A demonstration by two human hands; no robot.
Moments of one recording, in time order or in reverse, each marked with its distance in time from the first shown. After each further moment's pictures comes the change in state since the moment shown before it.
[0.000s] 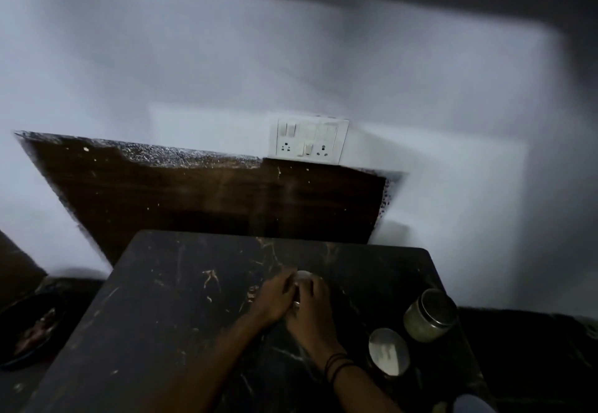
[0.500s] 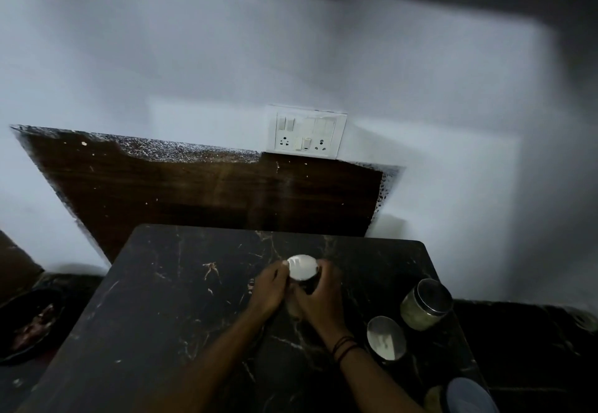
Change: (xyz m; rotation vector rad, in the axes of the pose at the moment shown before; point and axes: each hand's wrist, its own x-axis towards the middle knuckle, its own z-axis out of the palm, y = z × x) left_hand -0.017 0.005 0.004 -0.542 0.136 -0.222; right_hand -0.001 0.008 -0.014 0.444 0.179 0.134
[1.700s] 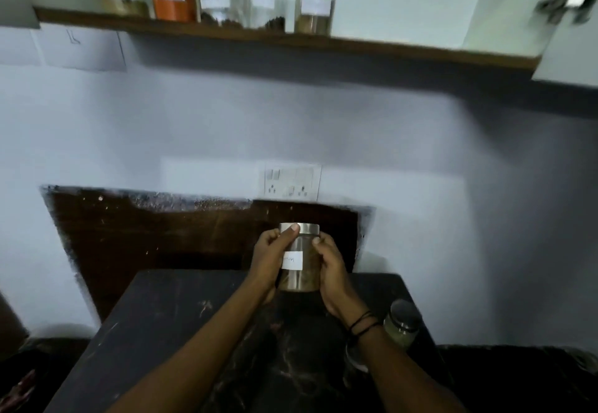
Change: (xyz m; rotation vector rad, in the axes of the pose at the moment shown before) left_hand -0.086 0.159 -0.006 -0.479 -0.011 0.165; right_hand -0.021 -0.118 -0.107 0.806 -0.178 -0.015
